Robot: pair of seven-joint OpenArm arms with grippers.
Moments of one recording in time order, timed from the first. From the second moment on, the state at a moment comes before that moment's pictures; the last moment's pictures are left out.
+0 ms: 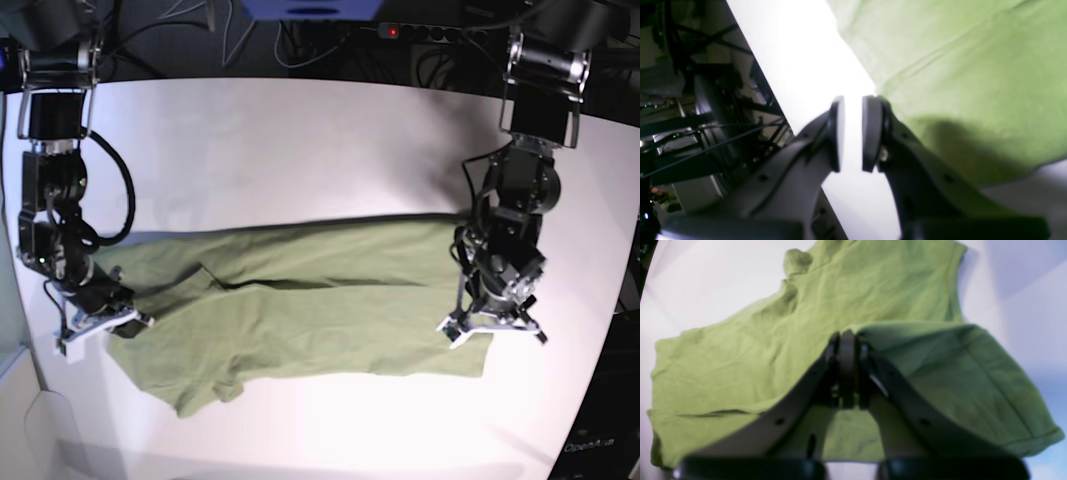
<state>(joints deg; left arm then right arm) -15.1 -15.9 11.8 86.4 25.2 -28.2 55.3 12.5 21.3 5.1 78.0 41.9 0.5 -41.4</state>
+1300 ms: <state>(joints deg) -8.4 -13.2 11.4 81.3 25.2 -27.9 47.9 13.0 23.2 4.4 65.2 42.3 4.7 -40.1</state>
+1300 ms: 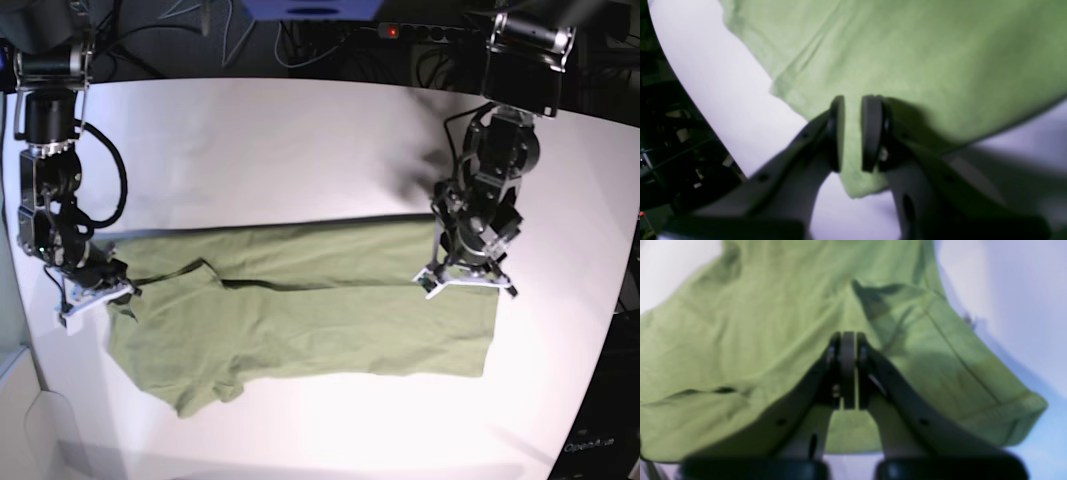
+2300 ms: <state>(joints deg) 0.5 -16.6 11.0 82.9 27.3 -25.4 41.9 -3.9 23.2 5.3 72.2 43.8 3.9 -31.0</state>
